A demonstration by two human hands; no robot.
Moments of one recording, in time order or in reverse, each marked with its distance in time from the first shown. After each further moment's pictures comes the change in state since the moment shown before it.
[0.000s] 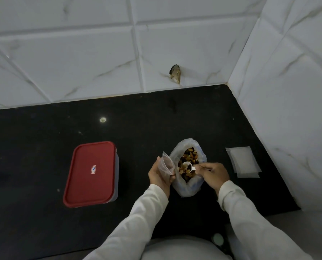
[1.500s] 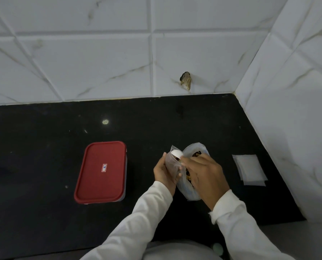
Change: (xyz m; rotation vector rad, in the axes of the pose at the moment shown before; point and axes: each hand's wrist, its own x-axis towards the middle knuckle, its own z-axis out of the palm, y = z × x) left_hand -0.013 0.019 0.003 -0.059 -0.229 0.009; right_hand -0.070 -0.072 0.039 -0.535 0.367 -0.999
